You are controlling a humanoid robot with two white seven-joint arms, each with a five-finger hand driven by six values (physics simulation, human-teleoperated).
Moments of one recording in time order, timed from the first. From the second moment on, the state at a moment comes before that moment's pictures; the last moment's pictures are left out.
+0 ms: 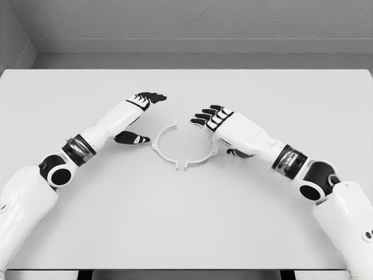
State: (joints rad) left arm -0.46 0.40 -0.53 -1.14 -0.52 -0.61 0.04; right arm -0.27 -0.33 0.26 -1.50 0.89 -0.61 0.17
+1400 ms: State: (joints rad) left arm -0.43 0.42 -0.56 -1.19 -0.54 -0.61 0.04; right arm 0.06 -0.55 -0.31 -1.76 0.48 -0.61 0.47
